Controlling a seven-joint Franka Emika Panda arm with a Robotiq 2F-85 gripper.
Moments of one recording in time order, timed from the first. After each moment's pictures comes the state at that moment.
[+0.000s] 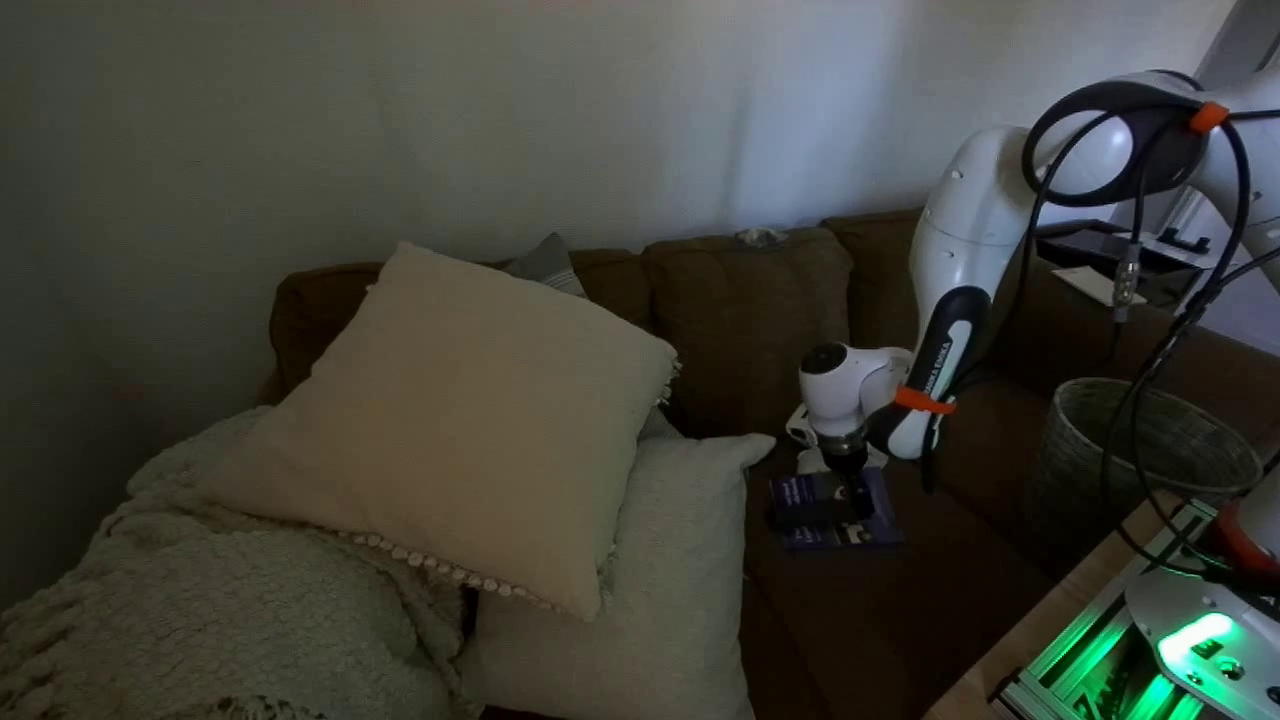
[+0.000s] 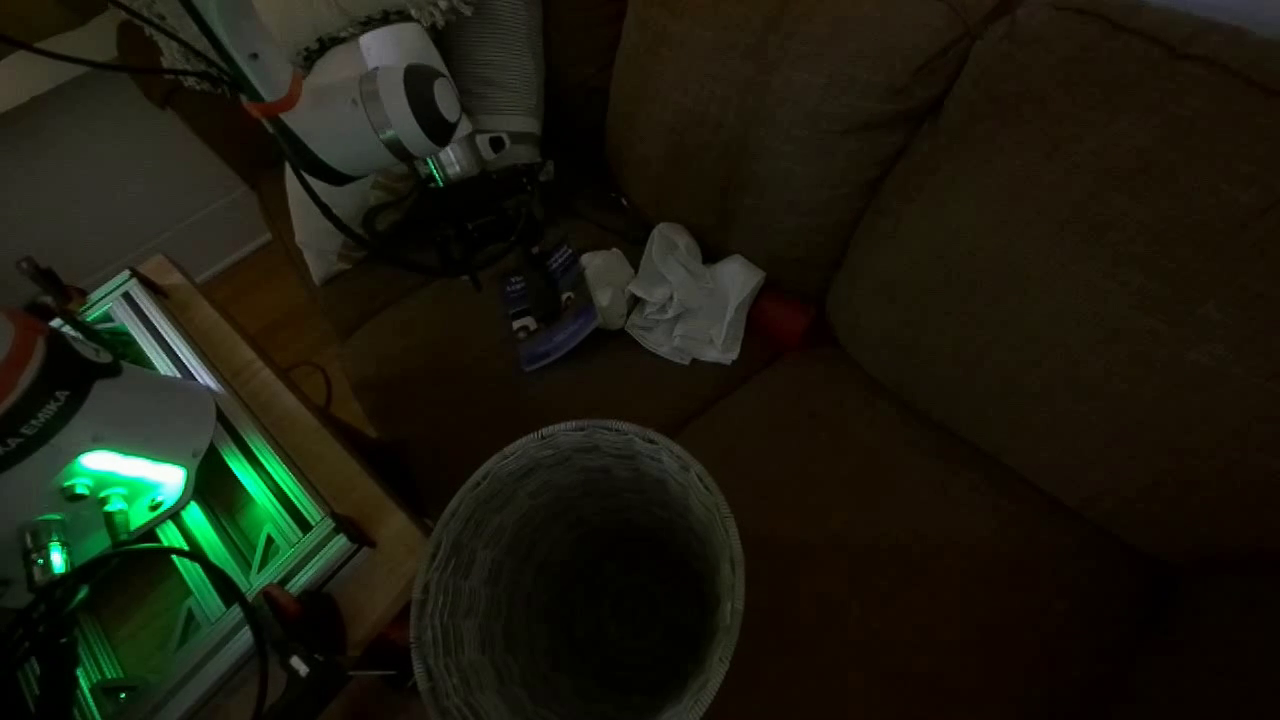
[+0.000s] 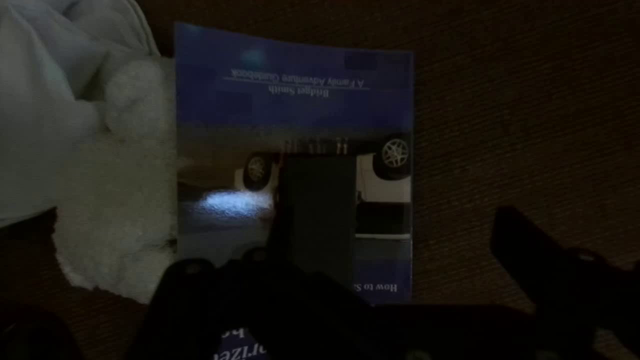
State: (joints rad) arm 0.18 0.90 -0.06 -2.16 -0.77 2.71 -0.20
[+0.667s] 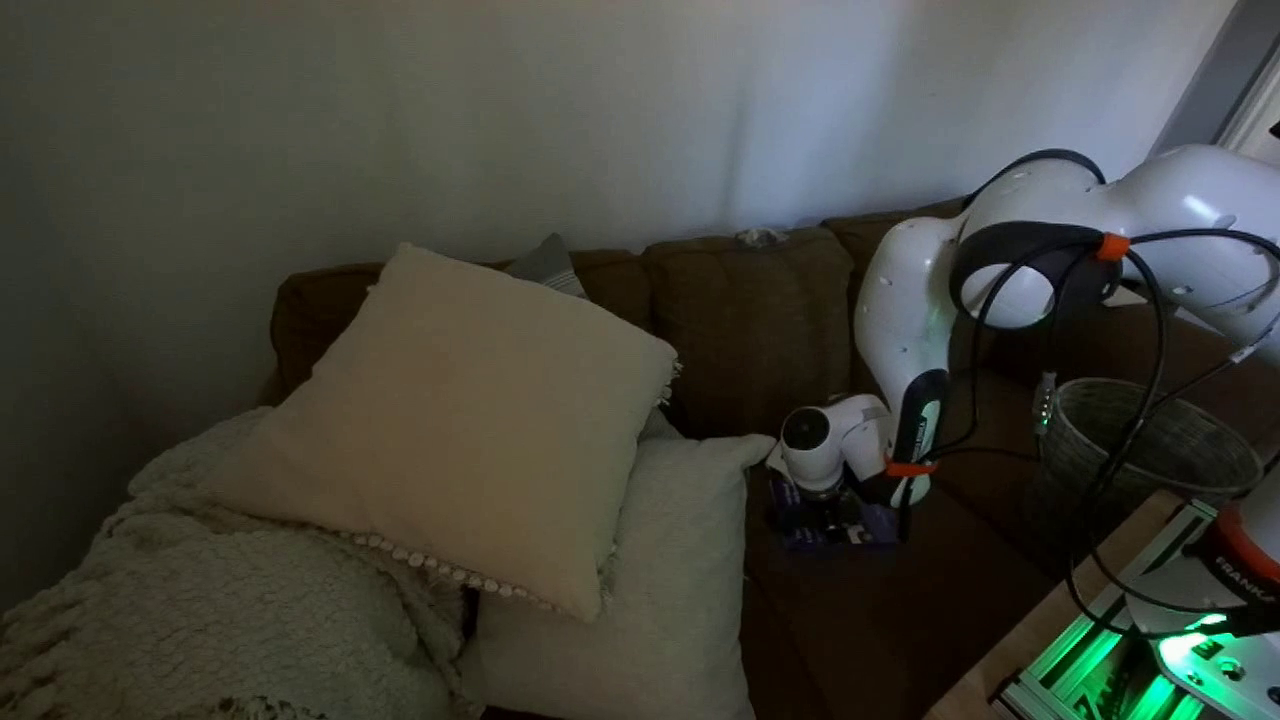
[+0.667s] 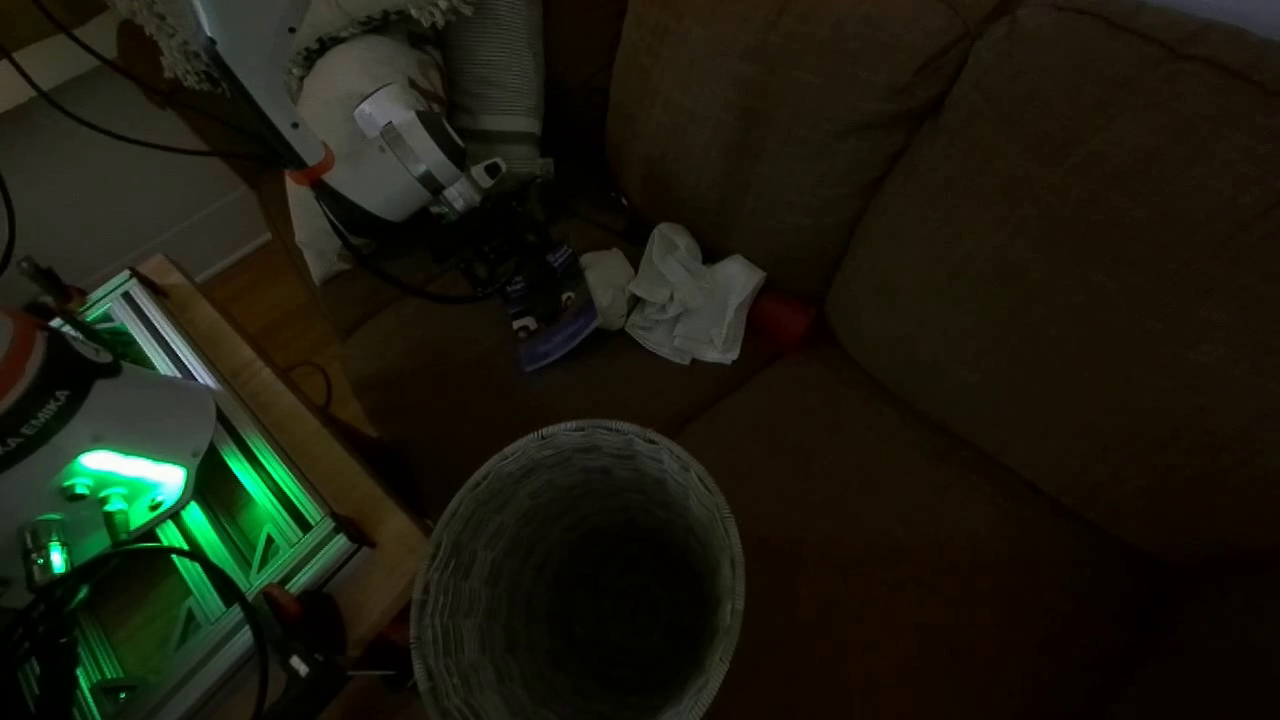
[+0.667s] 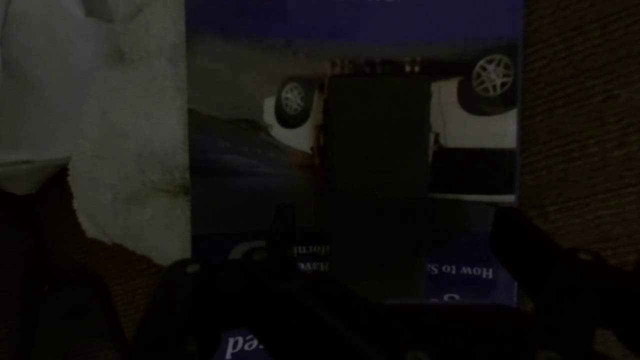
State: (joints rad) arm 0.52 1.17 -0.30 -1.97 -0.90 2.88 0.21
